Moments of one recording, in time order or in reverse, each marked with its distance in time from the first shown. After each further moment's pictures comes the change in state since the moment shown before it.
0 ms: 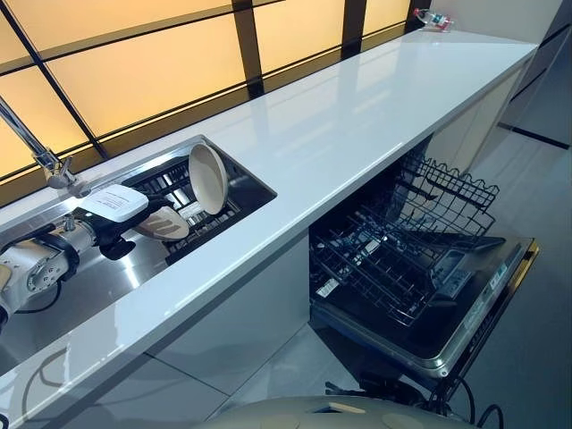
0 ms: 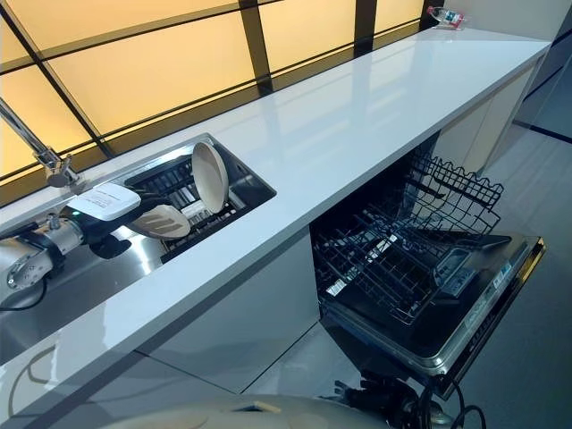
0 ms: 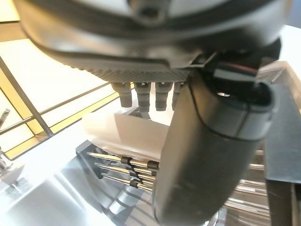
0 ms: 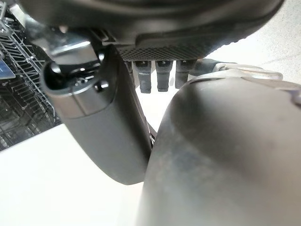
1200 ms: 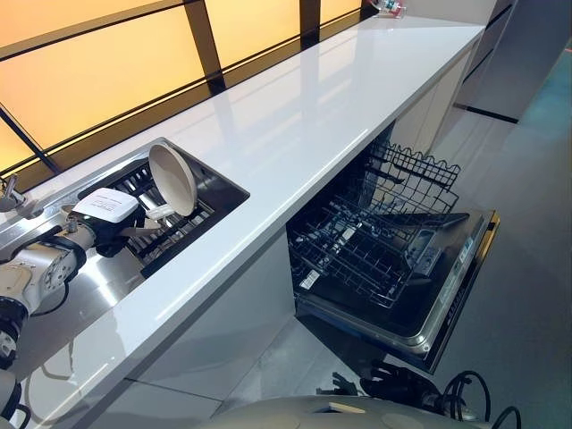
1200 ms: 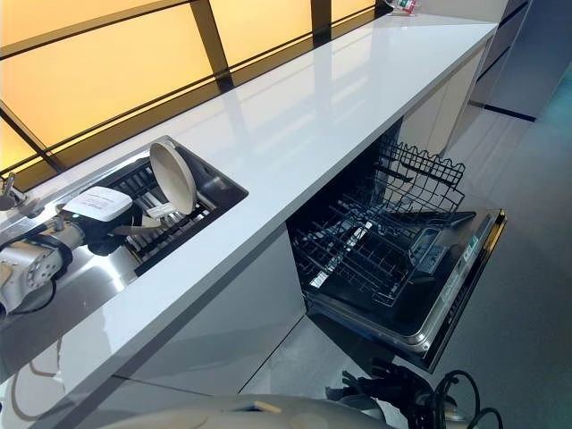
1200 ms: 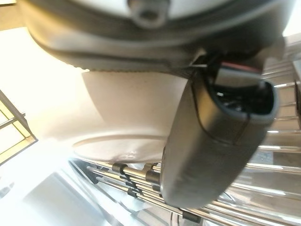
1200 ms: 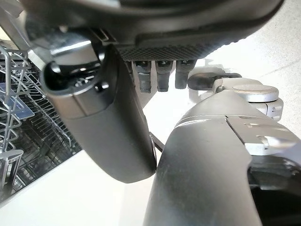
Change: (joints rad) left arm -0.057 -0.068 -0.042 0.091 0.068 0.168 -0.020; right arm 0.022 -0.063 -0.034 -0.073 0.010 -0.016 0.016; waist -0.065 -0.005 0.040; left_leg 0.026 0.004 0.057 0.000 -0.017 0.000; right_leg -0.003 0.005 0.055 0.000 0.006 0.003
